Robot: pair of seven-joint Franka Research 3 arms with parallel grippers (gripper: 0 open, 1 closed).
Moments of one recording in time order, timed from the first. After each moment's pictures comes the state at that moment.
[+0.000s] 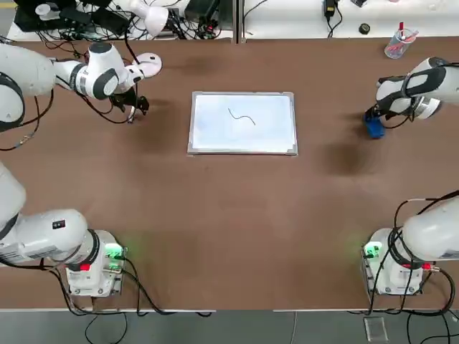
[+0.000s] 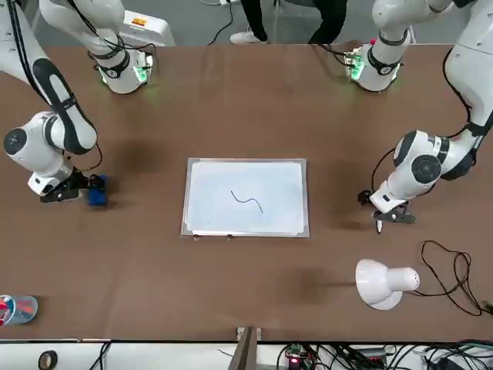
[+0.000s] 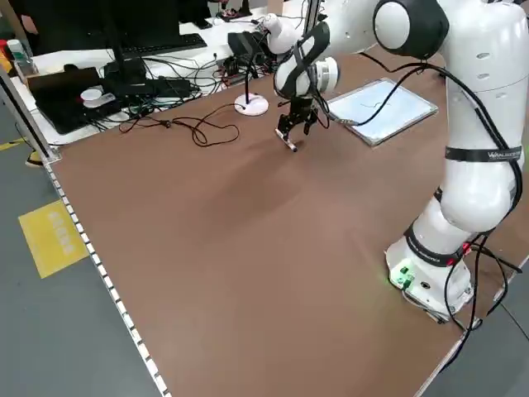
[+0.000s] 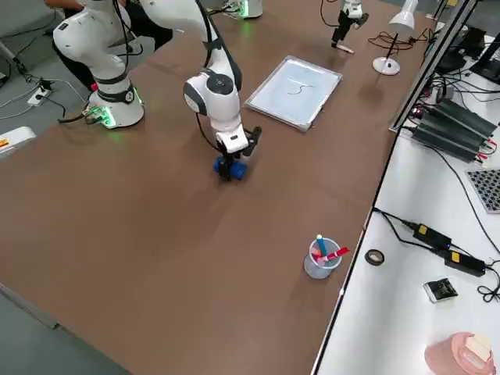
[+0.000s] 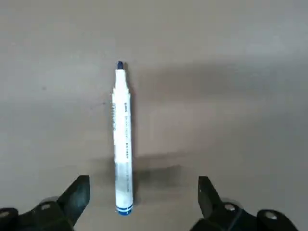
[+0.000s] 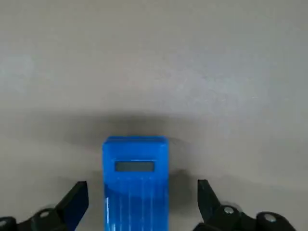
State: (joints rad) left arm 0.24 0.50 -0.39 -2.07 0.35 2.48 -0.26; right arm 0.02 0.32 -0.10 -2.39 0.27 2.76 -0.46
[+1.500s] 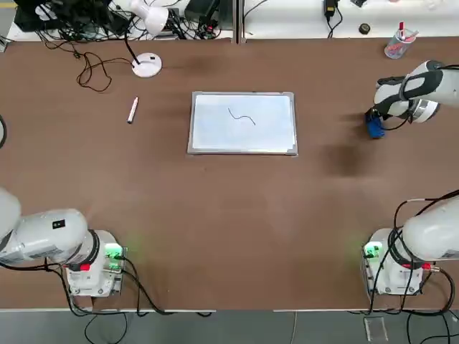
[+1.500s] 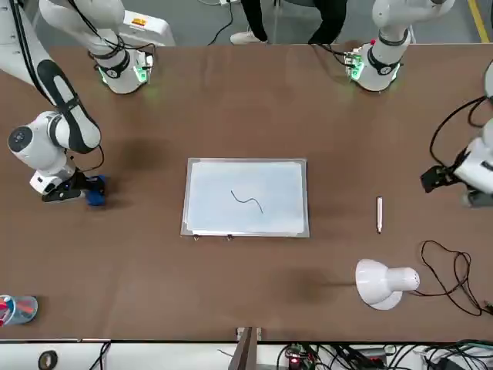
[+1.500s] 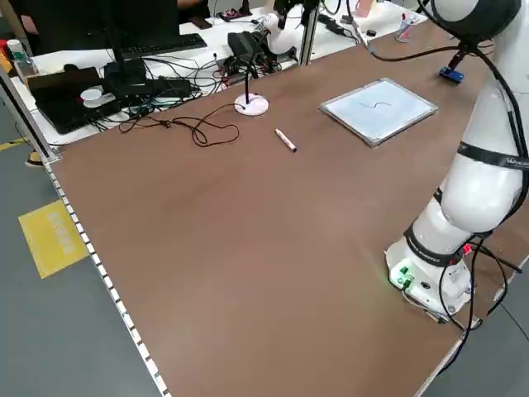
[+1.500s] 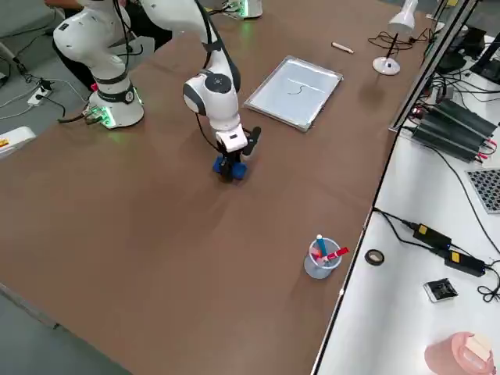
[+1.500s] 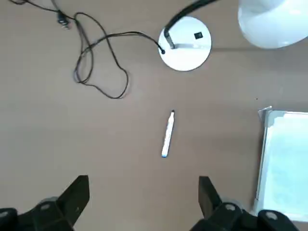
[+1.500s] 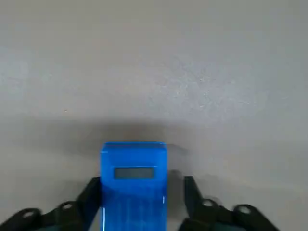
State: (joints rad) left arm 0.25 0.21 -0.45 -1.47 0.21 1.69 -0.26; right arm 0.03 0.32 -0.10 -2.40 0.27 2.83 -0.46
